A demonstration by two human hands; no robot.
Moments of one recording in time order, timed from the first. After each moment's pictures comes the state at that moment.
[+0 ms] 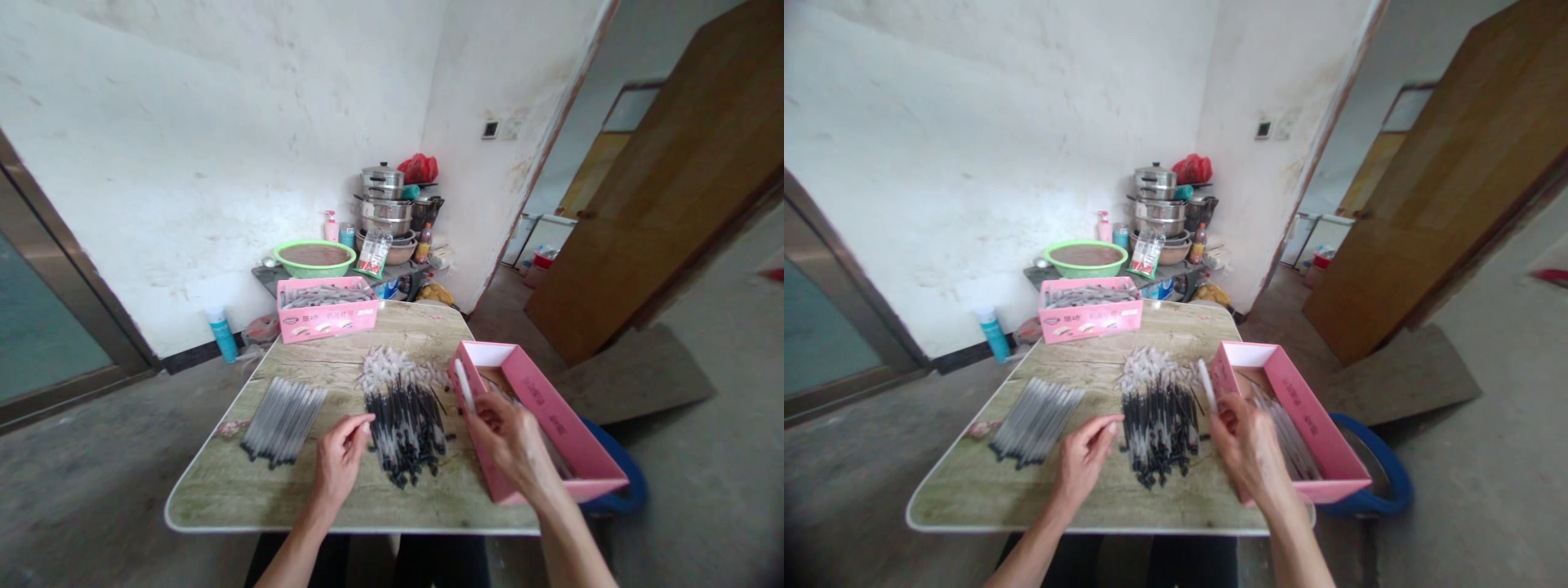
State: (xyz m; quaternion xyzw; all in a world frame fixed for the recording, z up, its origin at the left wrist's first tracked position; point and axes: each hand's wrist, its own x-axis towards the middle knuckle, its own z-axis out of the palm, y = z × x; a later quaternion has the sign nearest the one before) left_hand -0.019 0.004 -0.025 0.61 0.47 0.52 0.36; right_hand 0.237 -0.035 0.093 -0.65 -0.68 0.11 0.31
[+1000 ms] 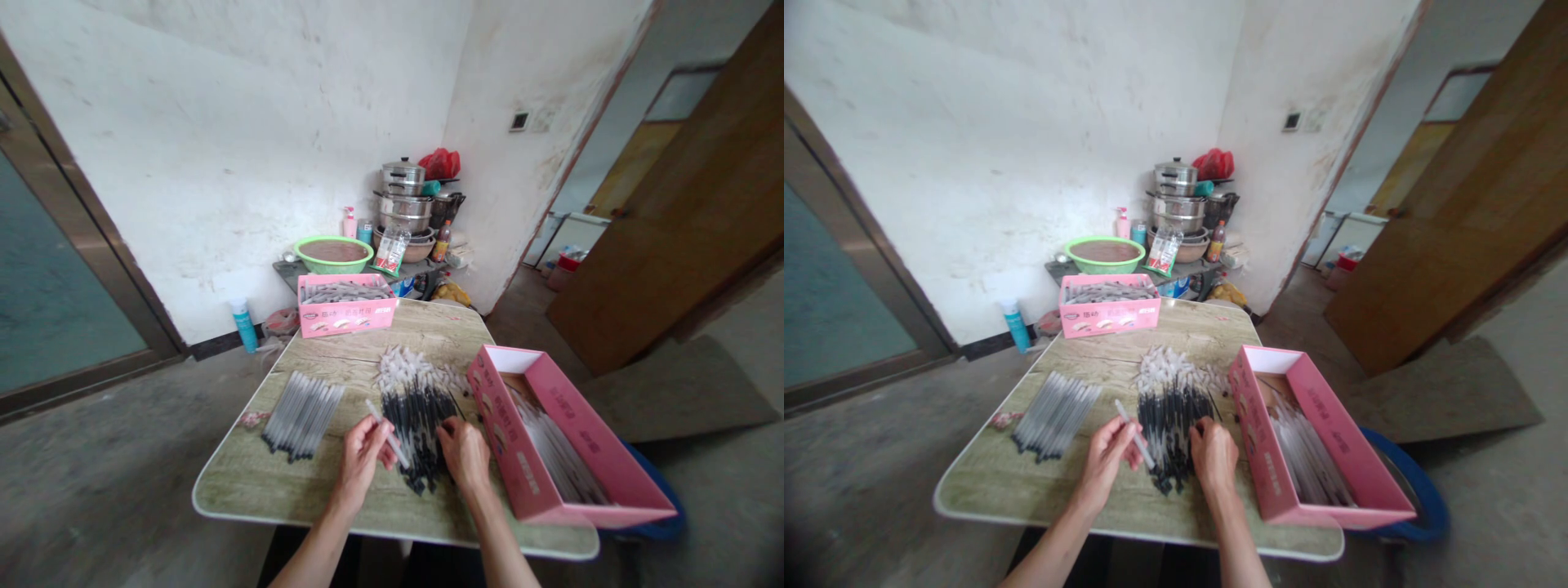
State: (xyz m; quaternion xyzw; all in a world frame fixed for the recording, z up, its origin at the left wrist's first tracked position) left_hand -0.004 0.008 -0.043 0.40 0.37 0.57 0.61; right_hand 0.187 0.013 -0.023 -0.78 -0.61 0.06 0.14
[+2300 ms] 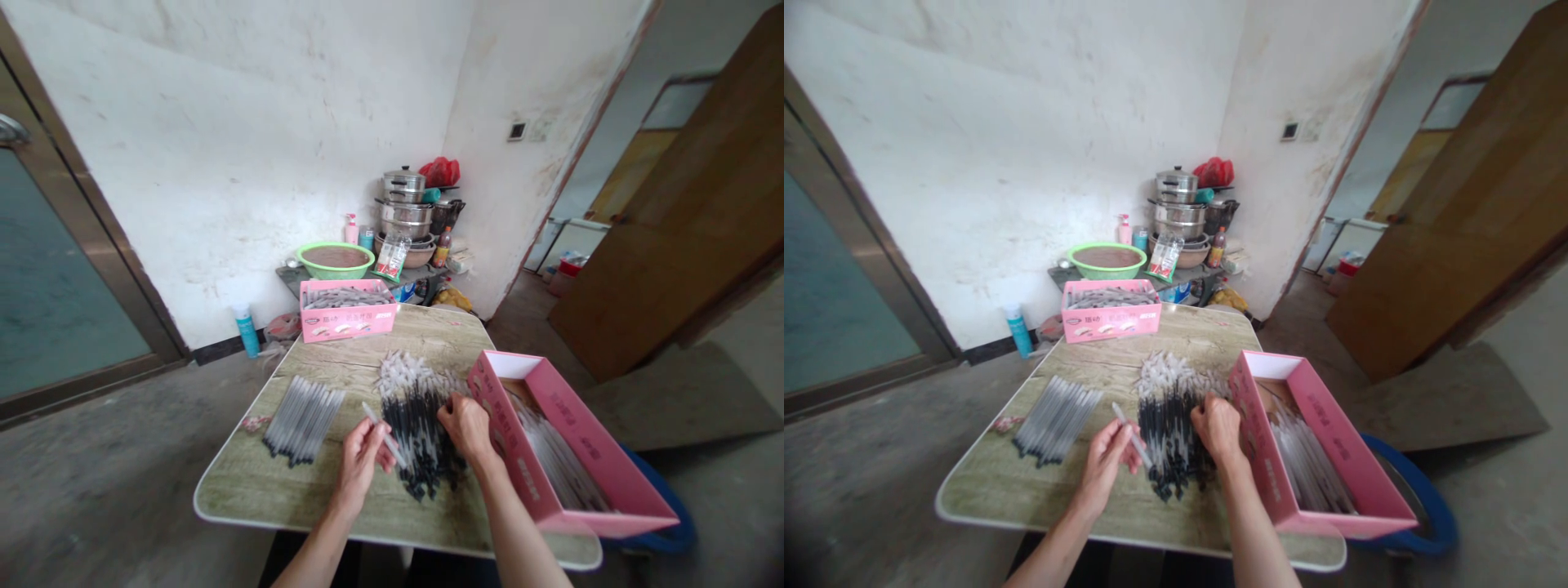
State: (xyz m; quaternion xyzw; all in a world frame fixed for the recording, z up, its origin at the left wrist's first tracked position) left_hand -0.004 0.008 -0.035 0.38 0.39 0.58 0.60; right_hand 0.190 0.052 0.023 -0.76 -0.64 0.00 0.07
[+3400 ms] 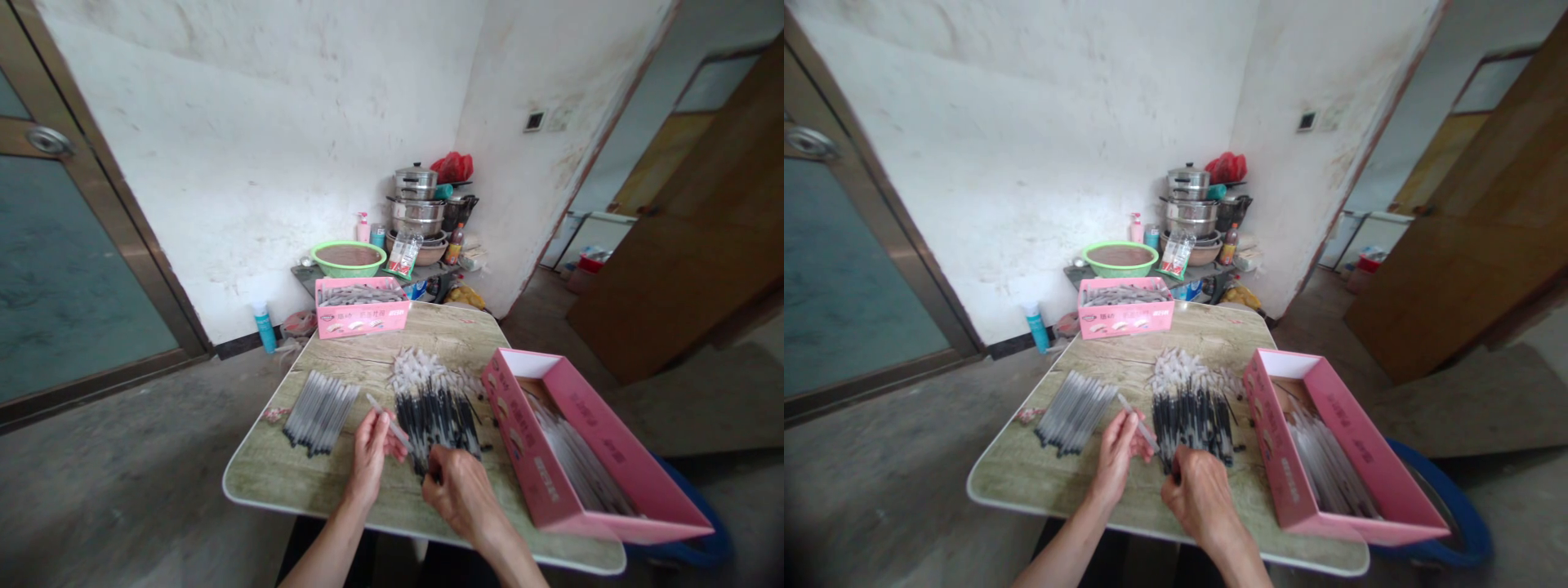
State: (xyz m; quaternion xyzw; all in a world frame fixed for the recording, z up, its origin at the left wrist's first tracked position) left_hand -0.007 0.005 -0.033 0.33 0.38 0.62 0.60; right_hand 0.139 -0.035 0.024 -0.63 -0.75 0.11 0.15
